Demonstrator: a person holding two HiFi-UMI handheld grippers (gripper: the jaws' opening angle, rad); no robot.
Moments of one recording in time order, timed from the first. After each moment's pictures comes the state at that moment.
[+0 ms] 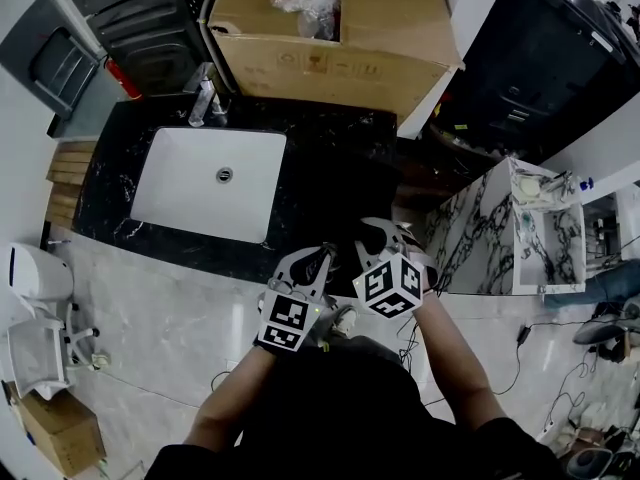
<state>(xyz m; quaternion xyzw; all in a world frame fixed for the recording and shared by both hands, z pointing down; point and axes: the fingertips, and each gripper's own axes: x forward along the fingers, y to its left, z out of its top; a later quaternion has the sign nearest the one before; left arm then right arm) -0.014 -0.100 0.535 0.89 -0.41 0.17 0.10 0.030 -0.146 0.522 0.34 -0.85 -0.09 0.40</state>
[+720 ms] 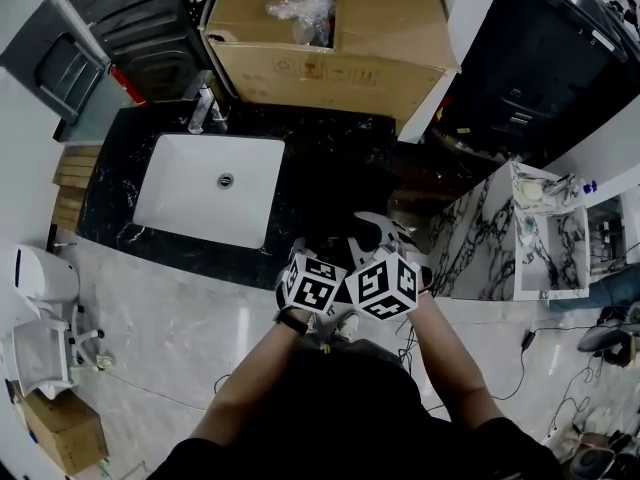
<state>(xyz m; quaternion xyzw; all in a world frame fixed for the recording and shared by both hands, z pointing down) 0.018 -0.141 0.606 0.84 -0.41 0.30 0.21 0.025 -0.164 0.492 0.36 -0.86 -0.10 0.36</state>
